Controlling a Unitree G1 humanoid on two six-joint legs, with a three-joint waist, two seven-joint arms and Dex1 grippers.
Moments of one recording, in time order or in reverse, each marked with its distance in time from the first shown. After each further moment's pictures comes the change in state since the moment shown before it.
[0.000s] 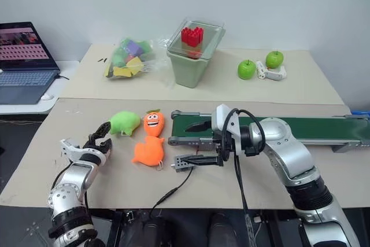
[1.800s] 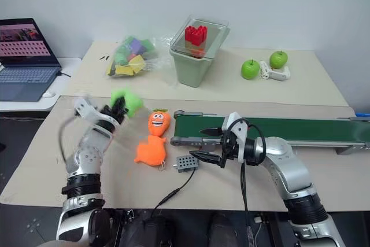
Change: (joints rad) left arm -0.197 0.152 -0.359 -0.158 0.609 -0.253 -0.134; right arm 0.152 0.085 -0.076 0.115 -0.035 -0.028 -0.137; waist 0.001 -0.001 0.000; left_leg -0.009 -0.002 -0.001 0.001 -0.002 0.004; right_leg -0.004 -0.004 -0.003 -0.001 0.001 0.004
